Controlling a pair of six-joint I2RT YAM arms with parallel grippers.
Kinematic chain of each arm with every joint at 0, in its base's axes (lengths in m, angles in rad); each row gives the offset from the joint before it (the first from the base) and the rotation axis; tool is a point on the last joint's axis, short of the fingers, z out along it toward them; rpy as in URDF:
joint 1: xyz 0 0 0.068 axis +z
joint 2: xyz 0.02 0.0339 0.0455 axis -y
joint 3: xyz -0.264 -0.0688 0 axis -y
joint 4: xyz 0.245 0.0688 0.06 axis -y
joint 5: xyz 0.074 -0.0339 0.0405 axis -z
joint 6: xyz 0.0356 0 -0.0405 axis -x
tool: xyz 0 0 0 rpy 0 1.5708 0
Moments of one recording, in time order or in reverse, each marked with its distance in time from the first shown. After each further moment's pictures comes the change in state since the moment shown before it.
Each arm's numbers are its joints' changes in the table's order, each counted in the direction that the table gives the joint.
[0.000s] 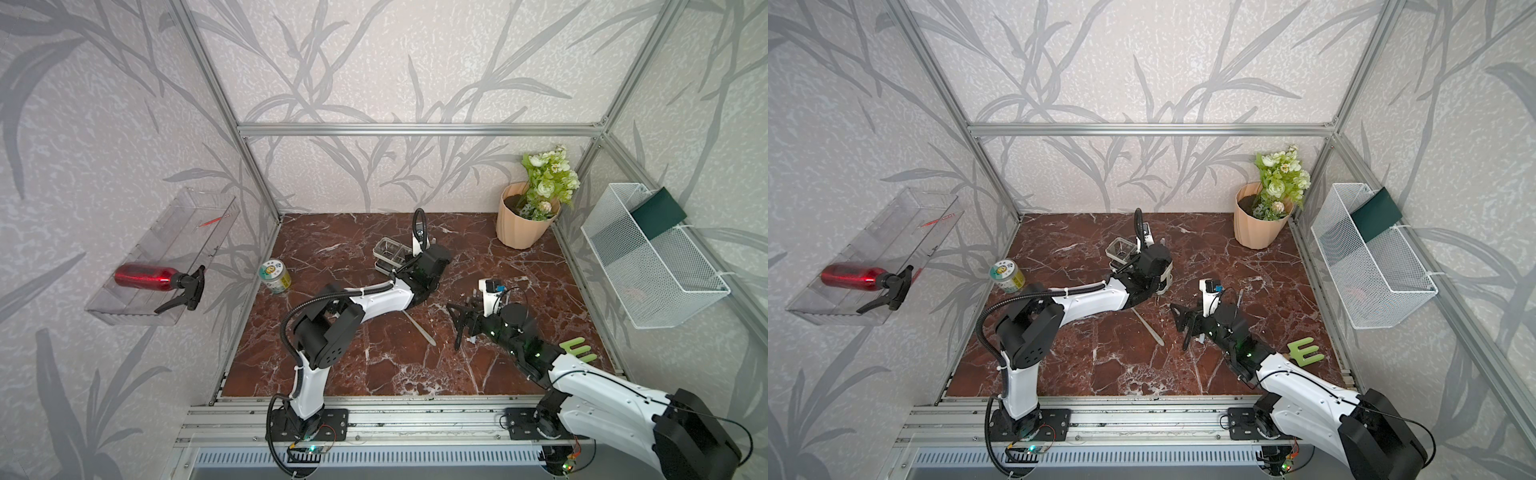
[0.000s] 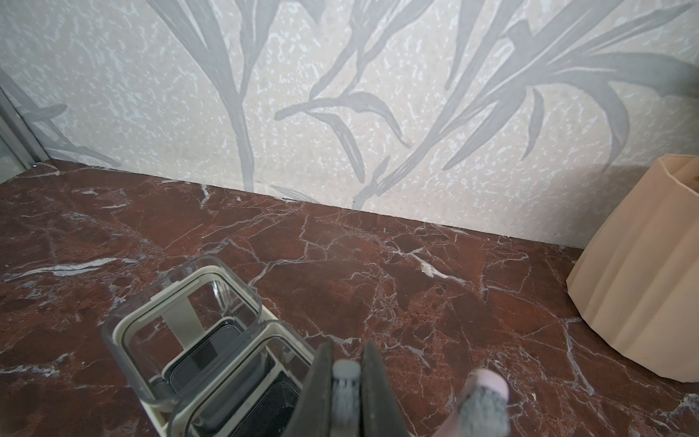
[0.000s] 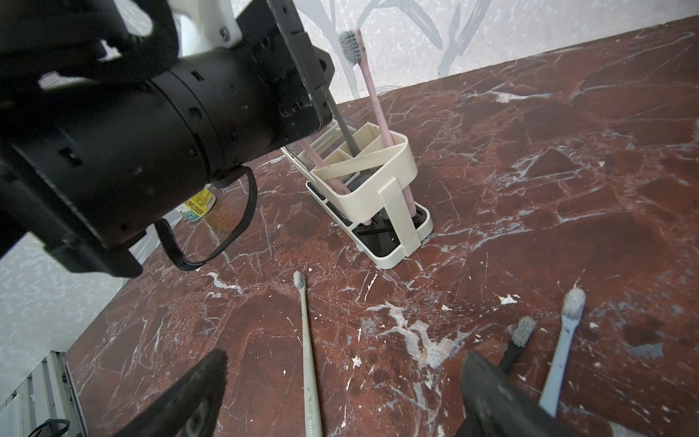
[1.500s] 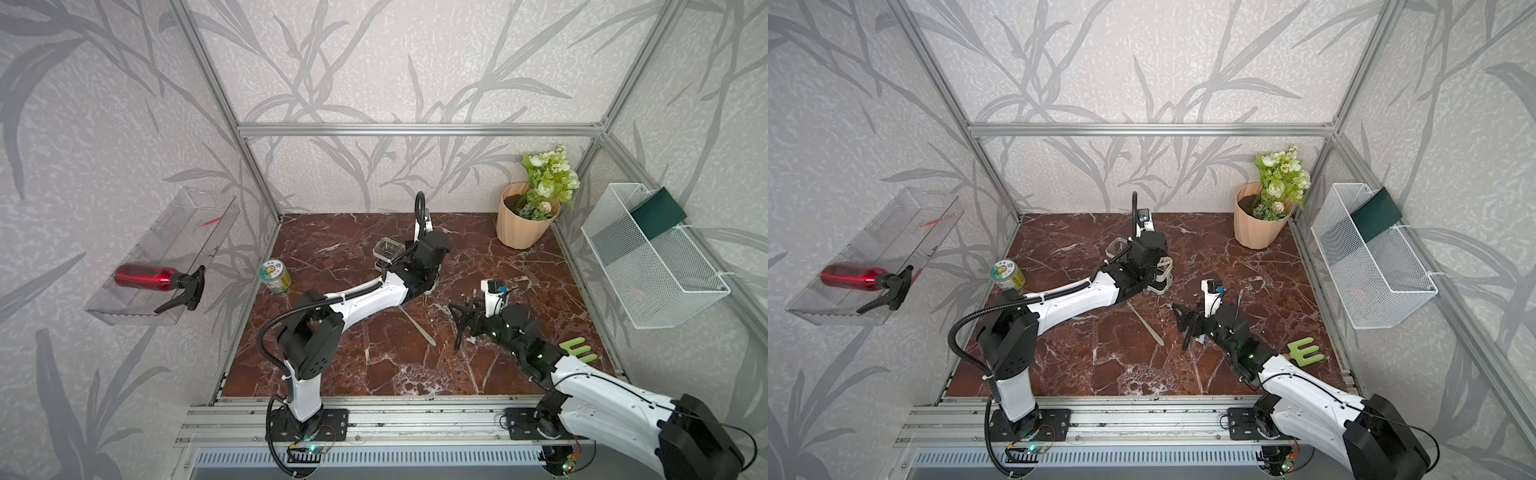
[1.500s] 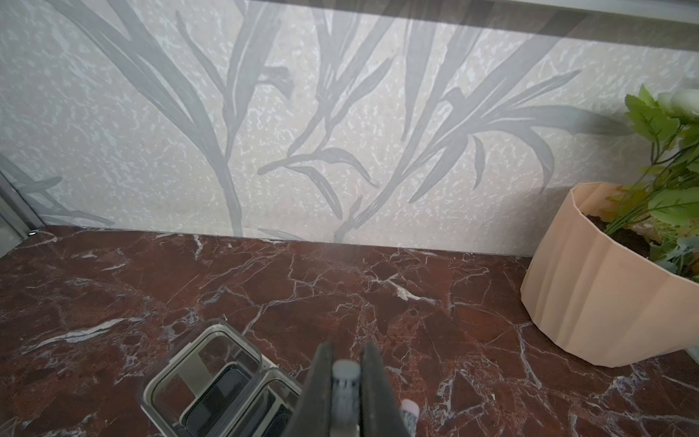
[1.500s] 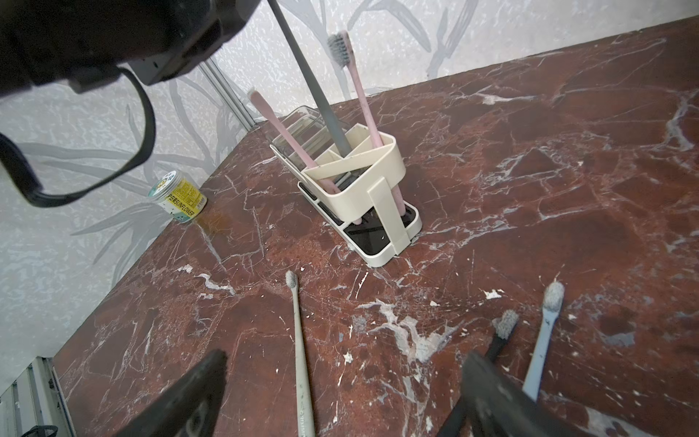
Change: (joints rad) left arm -0.005 0.115 0.063 -0.103 0.065 -0.120; right arm 0.000 0.032 0.000 -0.042 0.026 0.003
